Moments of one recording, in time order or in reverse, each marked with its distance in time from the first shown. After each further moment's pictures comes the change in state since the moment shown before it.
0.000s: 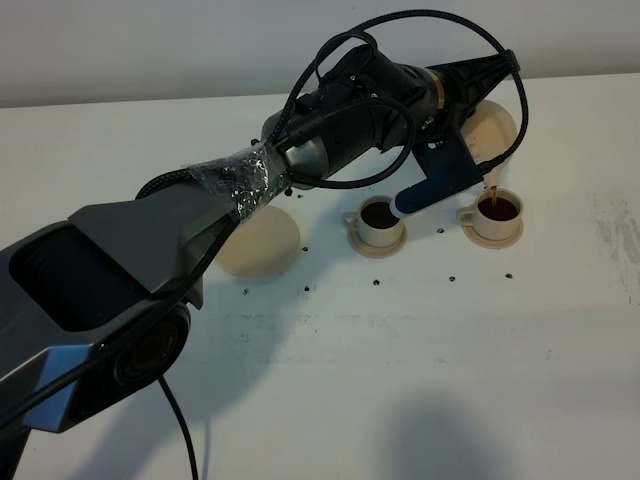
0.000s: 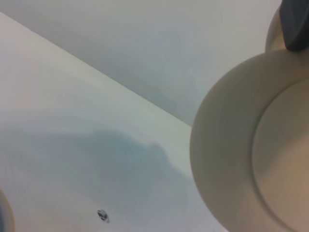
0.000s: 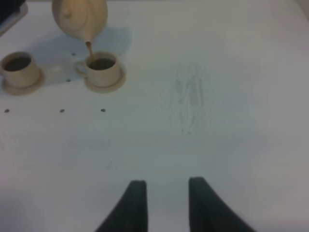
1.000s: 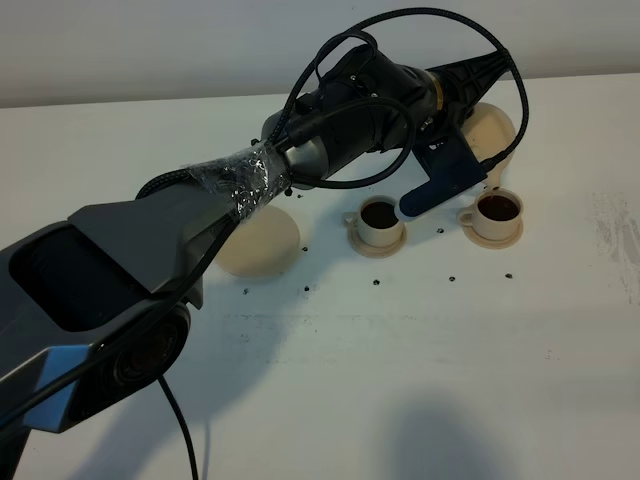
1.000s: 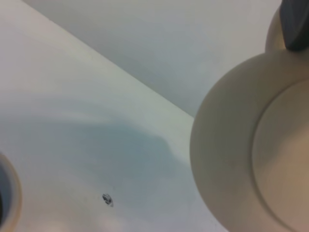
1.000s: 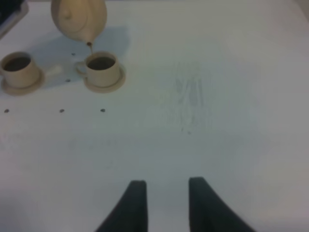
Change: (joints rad) left arm -0.001 0.000 0.000 0.000 0.021 -0.076; right arm 0.000 0.000 0.000 -0.002 0.000 0.001
